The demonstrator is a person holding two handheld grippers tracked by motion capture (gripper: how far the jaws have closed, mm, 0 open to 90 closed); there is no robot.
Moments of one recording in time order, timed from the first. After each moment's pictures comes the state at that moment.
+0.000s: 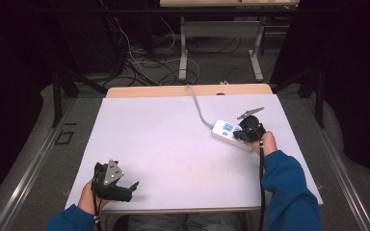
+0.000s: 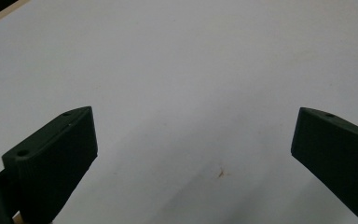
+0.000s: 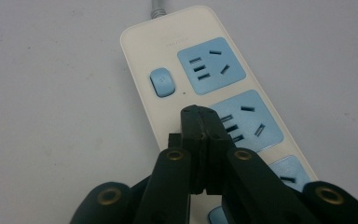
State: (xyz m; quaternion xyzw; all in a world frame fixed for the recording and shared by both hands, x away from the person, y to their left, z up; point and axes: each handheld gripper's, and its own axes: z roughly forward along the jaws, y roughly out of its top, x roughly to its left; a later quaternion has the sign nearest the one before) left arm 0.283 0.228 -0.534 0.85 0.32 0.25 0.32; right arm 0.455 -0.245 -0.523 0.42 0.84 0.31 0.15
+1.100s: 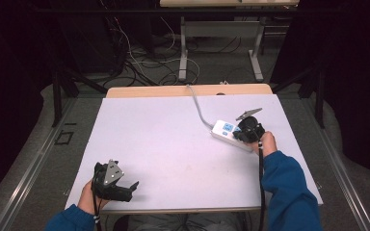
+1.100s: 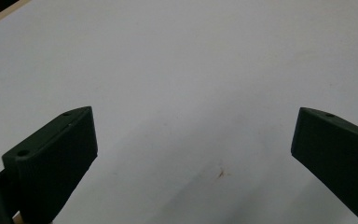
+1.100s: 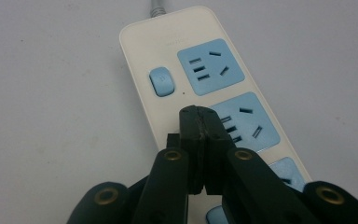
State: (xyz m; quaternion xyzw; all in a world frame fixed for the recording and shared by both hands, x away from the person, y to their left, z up) left arm 0.283 0.228 -0.533 0.85 0.32 0.25 0.32; right arm 0.453 -0.240 -0.523 0.41 0.85 0.30 0.17
